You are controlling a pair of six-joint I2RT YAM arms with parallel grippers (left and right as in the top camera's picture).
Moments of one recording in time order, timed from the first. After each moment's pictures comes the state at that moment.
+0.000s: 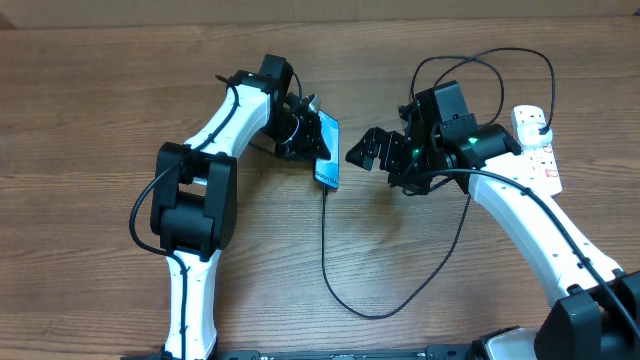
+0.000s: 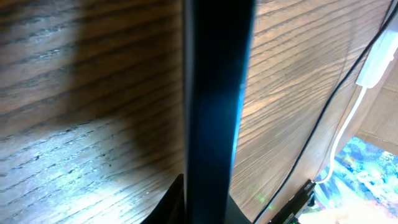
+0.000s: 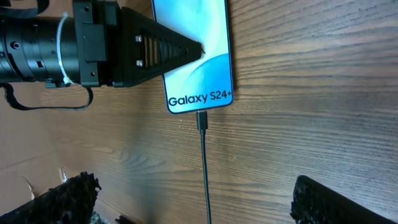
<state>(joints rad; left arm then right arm) -0.28 2.31 1.80 -1.00 0.69 -0.26 0.32 1.58 1.23 -0.78 -0.49 0.65</state>
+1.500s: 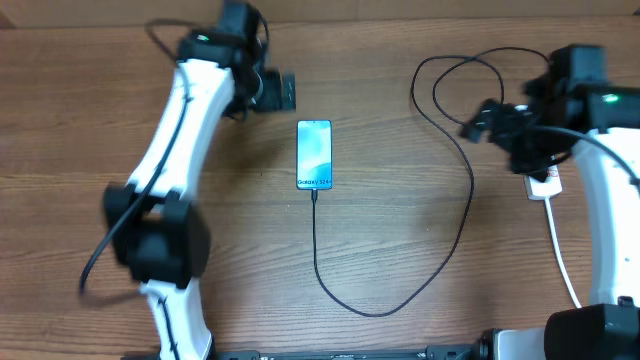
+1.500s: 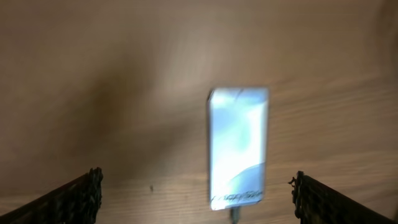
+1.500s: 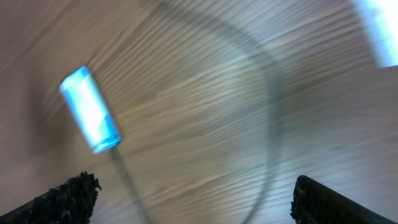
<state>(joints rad) -0.21 2.05 2.01 -1.14 0.14 -0.26 -0.13 1.58 1.61 -1.33 -0.24 0.38</state>
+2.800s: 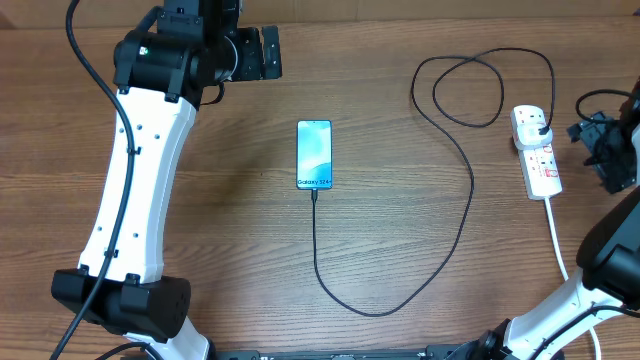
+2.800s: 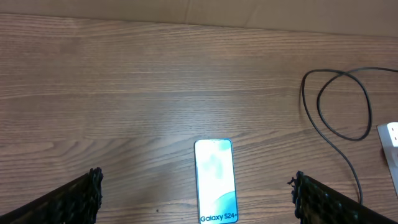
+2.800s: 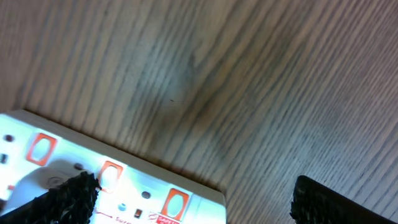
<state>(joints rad) -0.21 1.81 2.07 -1.10 0.08 -0.26 -0.54 2.02 1.61 -0.95 0.10 0.58</state>
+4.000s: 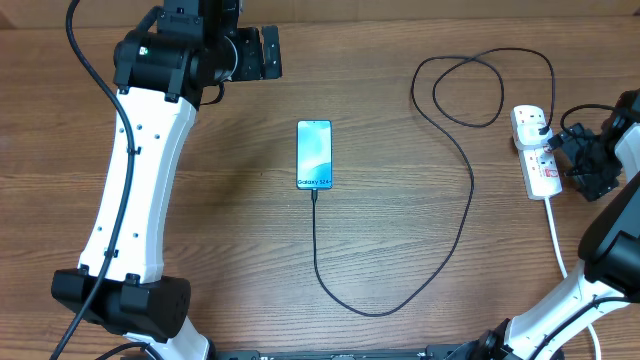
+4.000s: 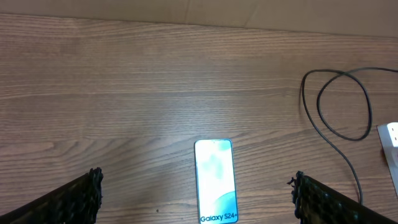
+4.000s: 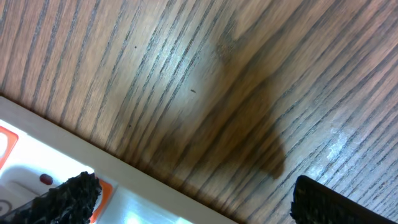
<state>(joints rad) -0.21 1.81 2.07 -1.10 0.08 -0.26 -0.54 2.07 1.48 -0.78 -0.03 0.52</state>
